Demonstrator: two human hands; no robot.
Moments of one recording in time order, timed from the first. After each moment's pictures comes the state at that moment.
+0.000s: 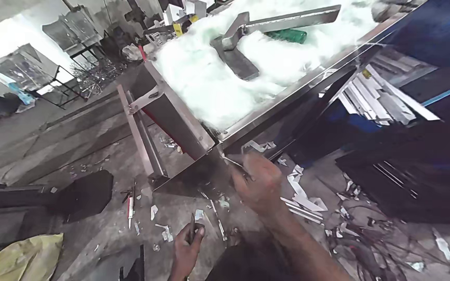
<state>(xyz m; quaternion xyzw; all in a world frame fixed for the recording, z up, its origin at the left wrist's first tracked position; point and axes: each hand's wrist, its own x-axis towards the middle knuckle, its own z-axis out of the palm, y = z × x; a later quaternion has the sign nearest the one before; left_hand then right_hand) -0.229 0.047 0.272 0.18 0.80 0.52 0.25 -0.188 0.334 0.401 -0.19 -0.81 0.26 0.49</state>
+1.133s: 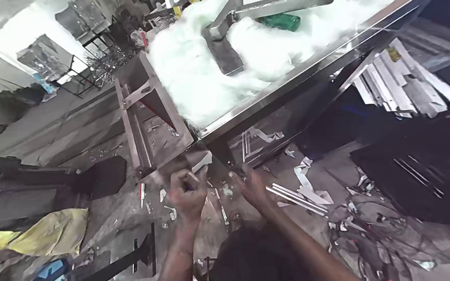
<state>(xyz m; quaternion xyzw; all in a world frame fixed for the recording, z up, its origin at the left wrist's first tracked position) -0.254 0.208 0.383 0.32 0.76 0.49 -0.27 -0.145 0.355 0.280 -0.29 -0.78 0.53 0.14</state>
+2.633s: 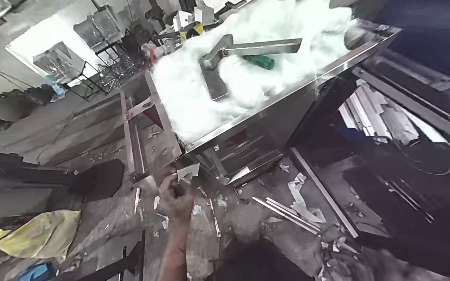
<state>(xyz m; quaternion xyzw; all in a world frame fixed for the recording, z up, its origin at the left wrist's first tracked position) -0.252 0.216 0.374 0.31 0.76 0.46 -0.34 0.173 0.440 0.247 -0.66 -0.52 0.44 0.32</state>
